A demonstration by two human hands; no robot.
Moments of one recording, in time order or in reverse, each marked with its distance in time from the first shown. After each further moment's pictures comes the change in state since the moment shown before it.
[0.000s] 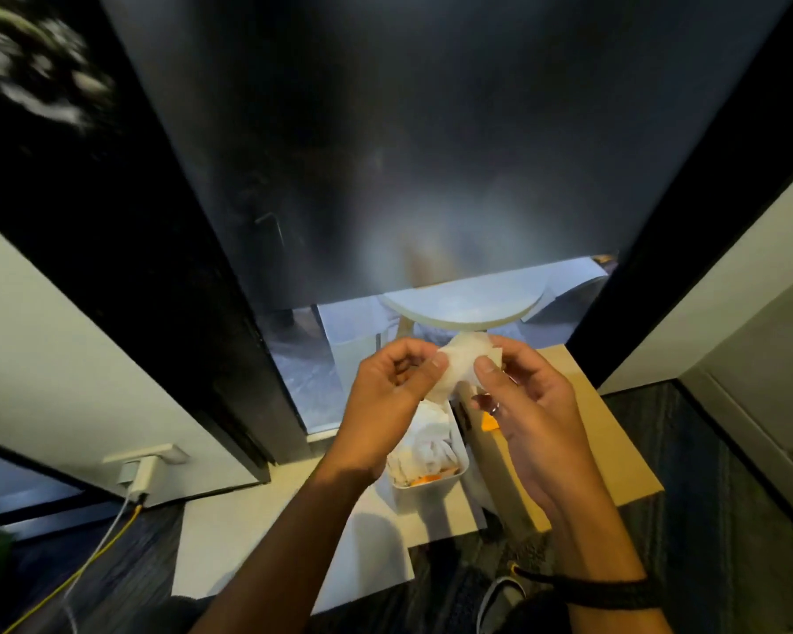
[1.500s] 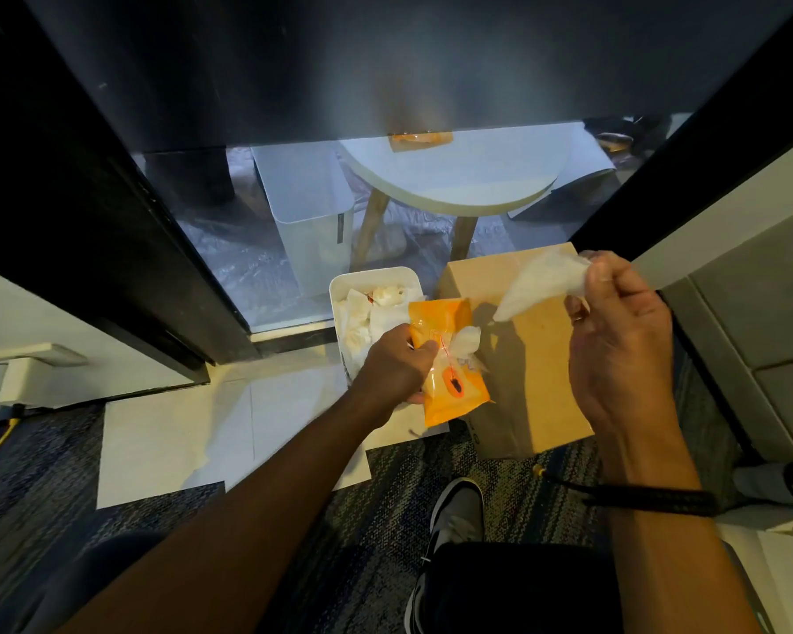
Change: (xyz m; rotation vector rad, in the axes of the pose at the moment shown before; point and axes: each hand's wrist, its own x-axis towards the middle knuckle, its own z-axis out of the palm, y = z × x) left_hand 0.059 -0.189 0.027 0.252 -0.119 -0.509; right_hand 0.067 0.083 -0.097 -0.012 0.152 -0.108
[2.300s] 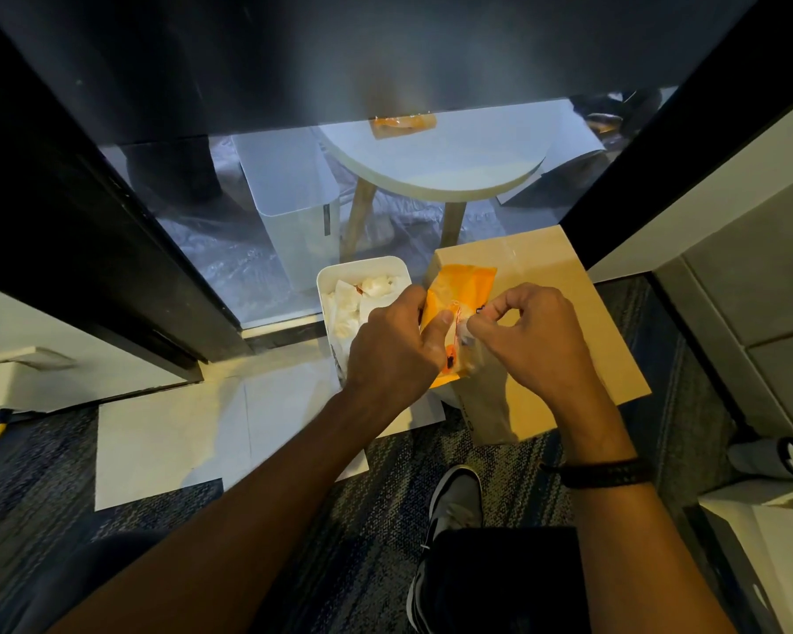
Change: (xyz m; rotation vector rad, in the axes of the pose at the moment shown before) left_hand -0.019 0.014 0.013 0.363 0.293 0.531; right_hand -0.005 0.026 0.010 -1.131 -0.172 0.047
